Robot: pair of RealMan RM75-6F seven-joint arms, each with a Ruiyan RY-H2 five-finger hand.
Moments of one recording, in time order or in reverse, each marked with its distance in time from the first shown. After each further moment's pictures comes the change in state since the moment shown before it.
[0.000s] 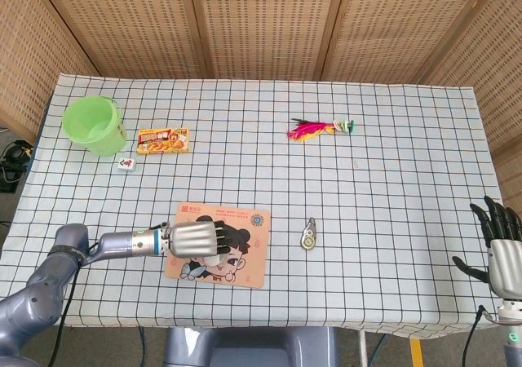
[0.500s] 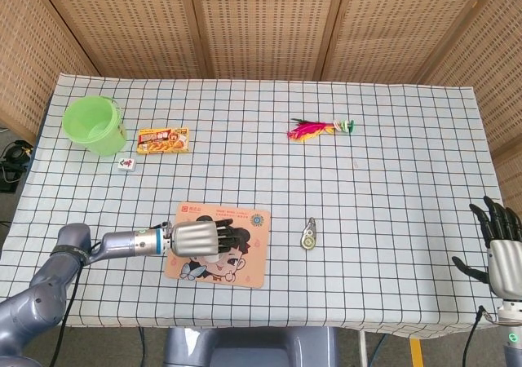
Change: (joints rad) left arm -0.005 -0.009 0.017 0.013 -0.014 -0.025 0.028; right arm -0.002 0.000 -0.001 0.001 -0.005 0.005 0.002
